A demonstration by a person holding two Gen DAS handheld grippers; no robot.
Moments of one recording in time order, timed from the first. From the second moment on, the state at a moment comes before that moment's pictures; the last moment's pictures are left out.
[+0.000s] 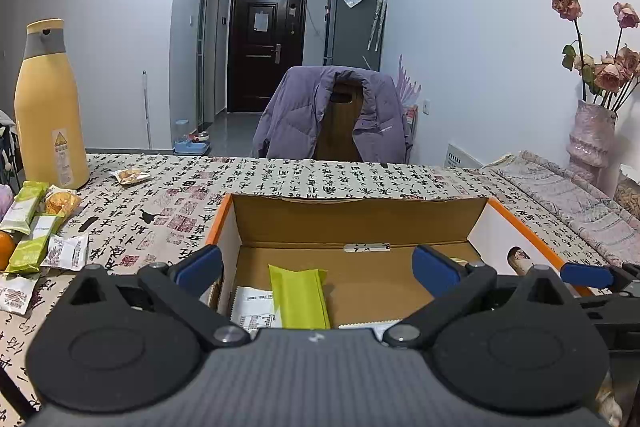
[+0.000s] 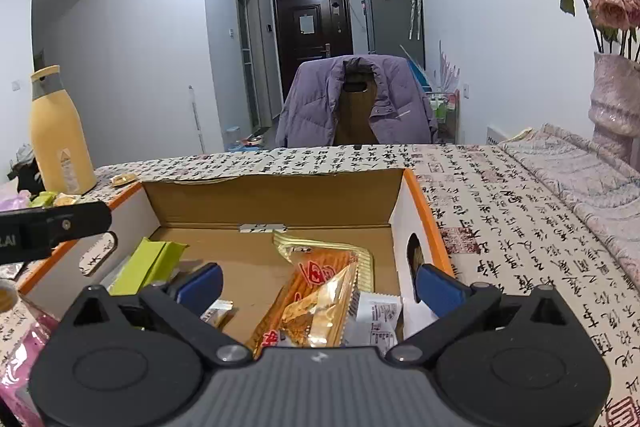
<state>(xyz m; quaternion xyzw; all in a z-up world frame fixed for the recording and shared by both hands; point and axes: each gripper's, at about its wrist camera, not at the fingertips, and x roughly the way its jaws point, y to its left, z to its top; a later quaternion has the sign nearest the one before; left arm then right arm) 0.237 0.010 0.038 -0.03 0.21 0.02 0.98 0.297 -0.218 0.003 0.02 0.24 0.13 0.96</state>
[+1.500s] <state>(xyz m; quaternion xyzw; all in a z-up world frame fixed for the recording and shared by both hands) 0.067 0.022 0.023 -0.06 0.23 0.02 0.97 0.110 -0.215 0.006 -0.02 0.23 0.14 0.96</state>
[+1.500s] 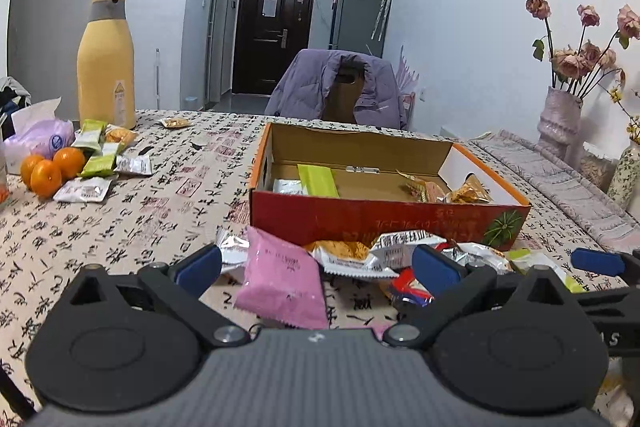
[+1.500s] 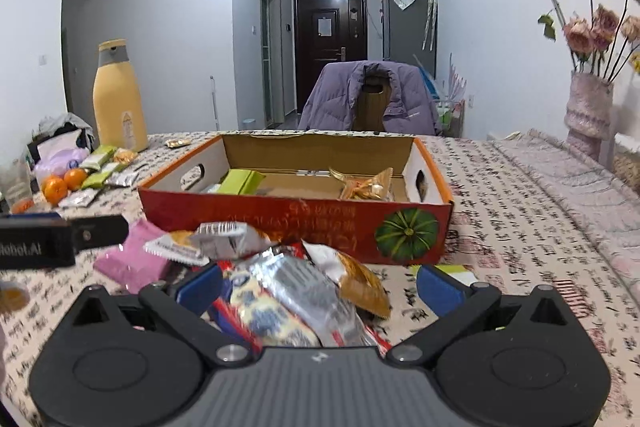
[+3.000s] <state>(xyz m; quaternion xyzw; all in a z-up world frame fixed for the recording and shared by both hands) 0.073 0.017 -0.016 -0.07 0.31 0.01 0.95 0.103 -0.228 -0.007 0.03 0.21 0.19 0.96</state>
